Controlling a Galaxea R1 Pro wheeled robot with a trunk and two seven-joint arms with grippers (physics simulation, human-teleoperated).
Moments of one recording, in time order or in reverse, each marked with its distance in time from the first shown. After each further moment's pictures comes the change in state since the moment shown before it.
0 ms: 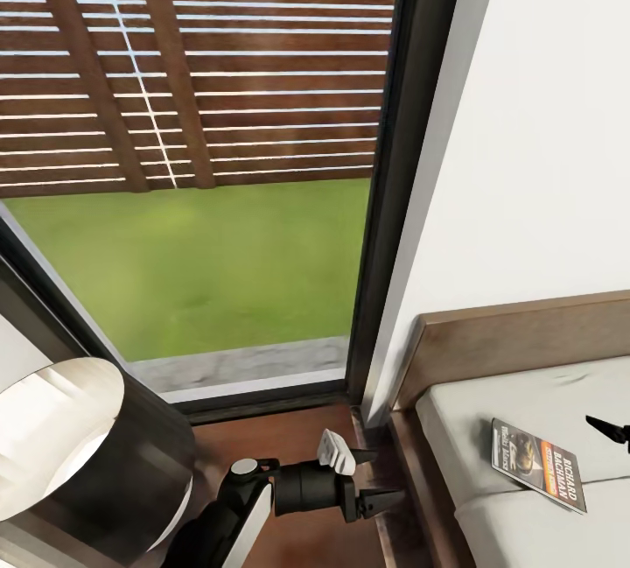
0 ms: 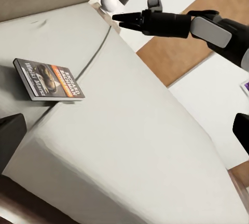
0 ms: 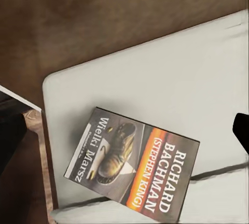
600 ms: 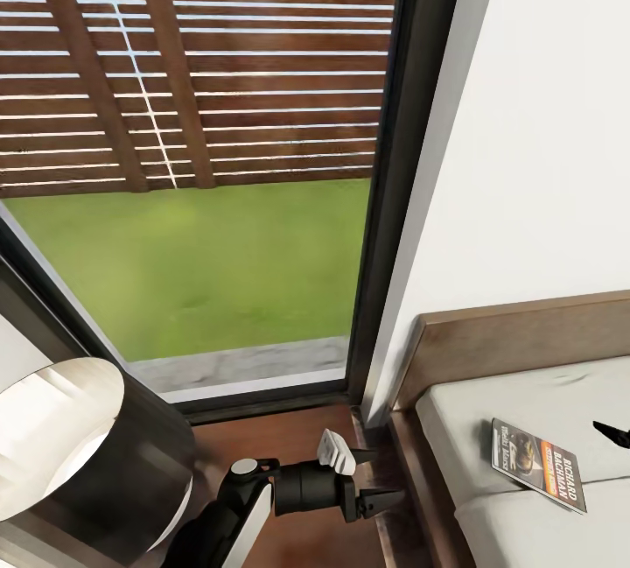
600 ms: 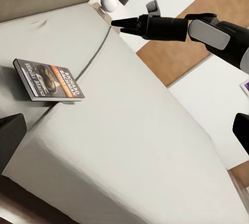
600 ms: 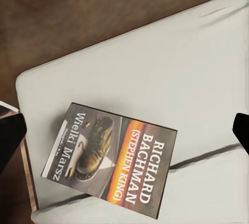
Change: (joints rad) left arm 0.000 0.000 0.000 -0.001 0.000 0.000 0.000; right arm -0.001 0.000 0.000 0.028 -0.003 0.001 -0.092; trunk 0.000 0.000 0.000
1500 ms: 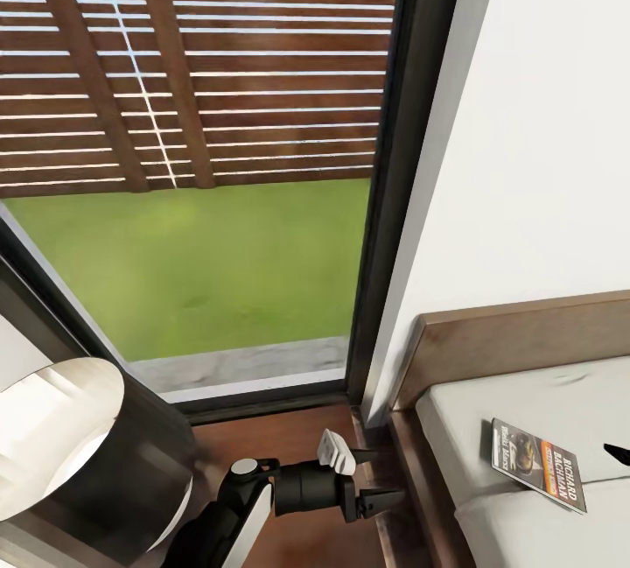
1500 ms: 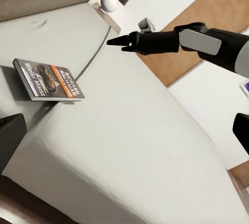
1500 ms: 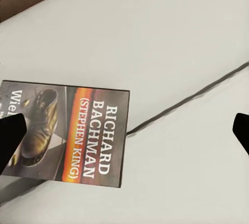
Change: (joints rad) left arm 0.000 0.000 0.000 0.001 0.001 0.000 0.000; right arm -0.048 0.004 0.020 0.162 0.004 0.005 -0.233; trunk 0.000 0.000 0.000
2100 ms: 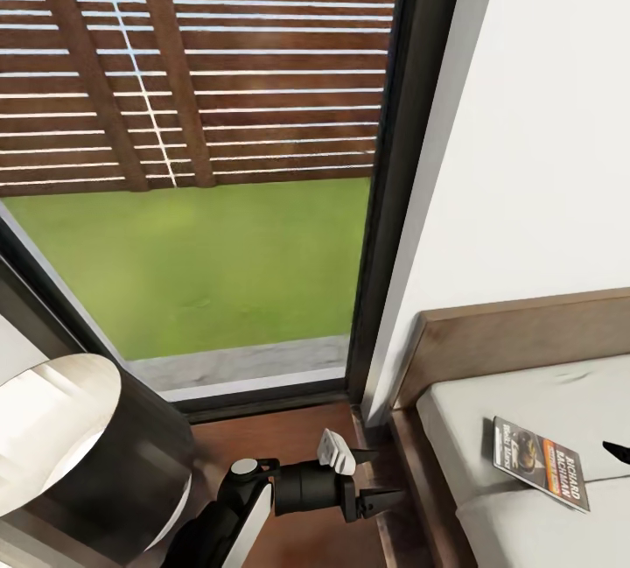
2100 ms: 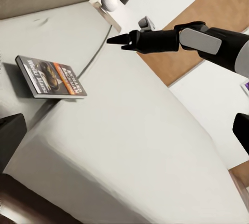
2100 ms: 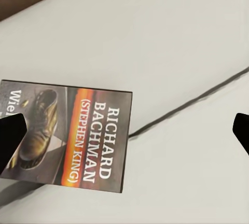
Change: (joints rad) left arm 0.000 0.000 0.000 -0.001 0.000 0.001 0.000; right arm 0.000 0.001 0.001 -0.012 0.004 0.000 0.009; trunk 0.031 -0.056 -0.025
